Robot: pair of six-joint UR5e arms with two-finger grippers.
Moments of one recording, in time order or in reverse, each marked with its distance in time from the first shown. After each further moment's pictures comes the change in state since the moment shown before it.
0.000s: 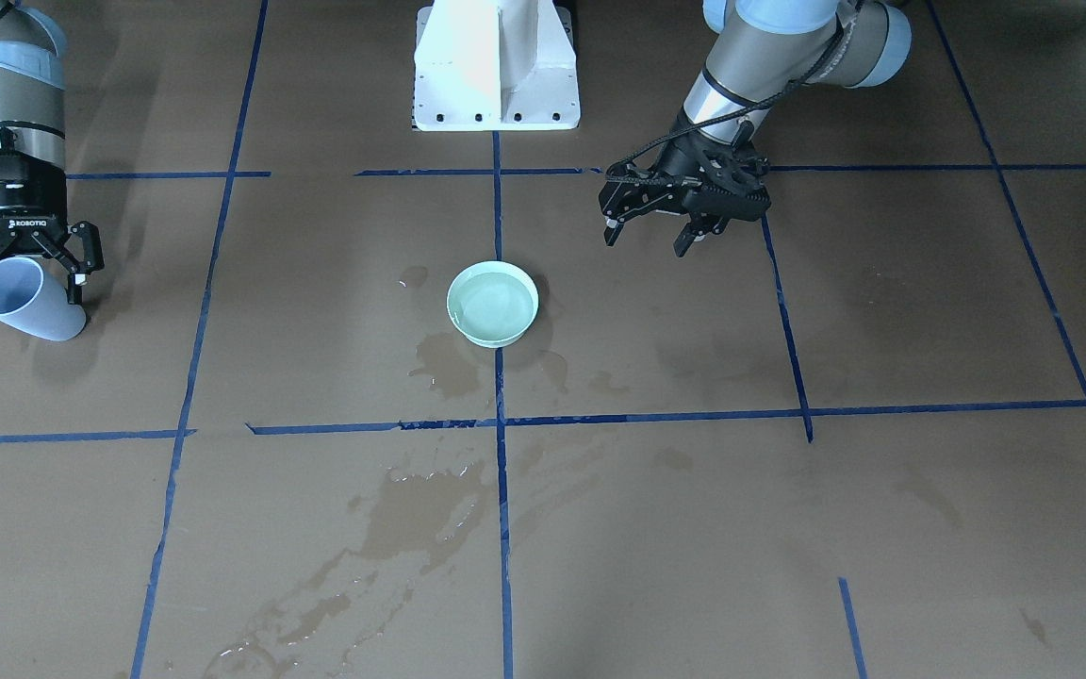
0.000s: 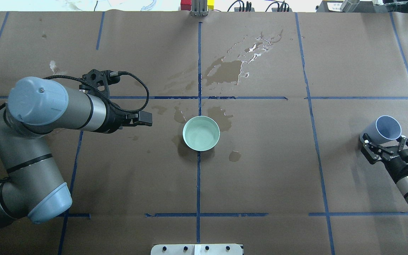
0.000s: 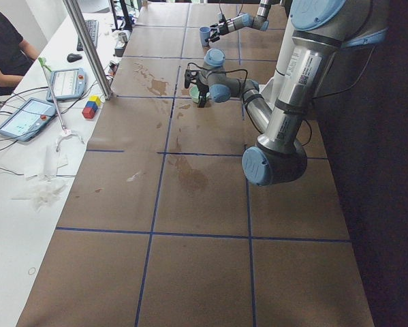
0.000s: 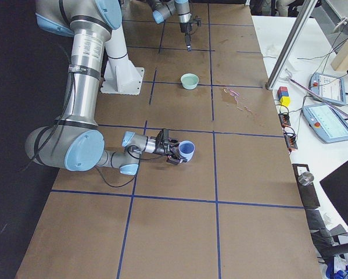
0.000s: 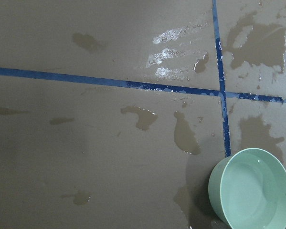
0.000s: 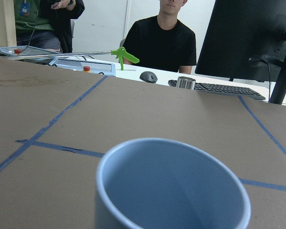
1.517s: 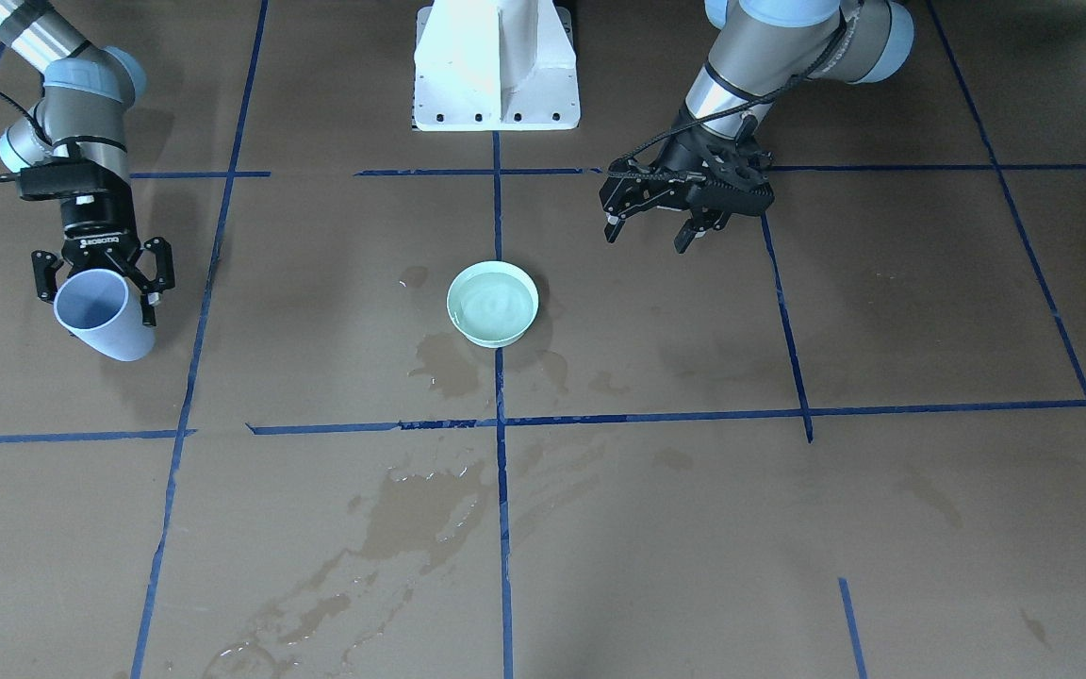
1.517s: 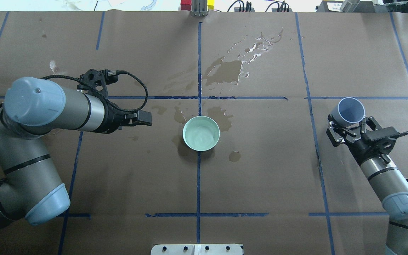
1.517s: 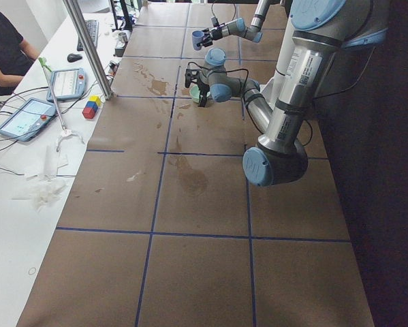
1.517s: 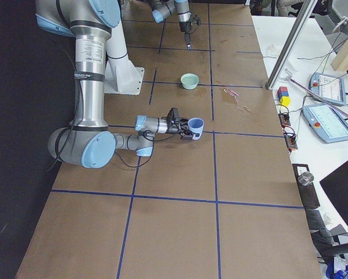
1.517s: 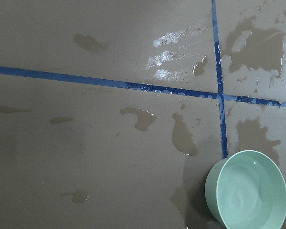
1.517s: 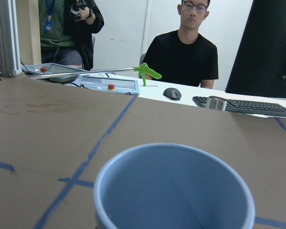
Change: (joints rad) left arm 0.000 0.018 -0.019 -0.001 0.002 -0.020; right arm 0.087 0.243 0.017 0.081 0.072 -0.330
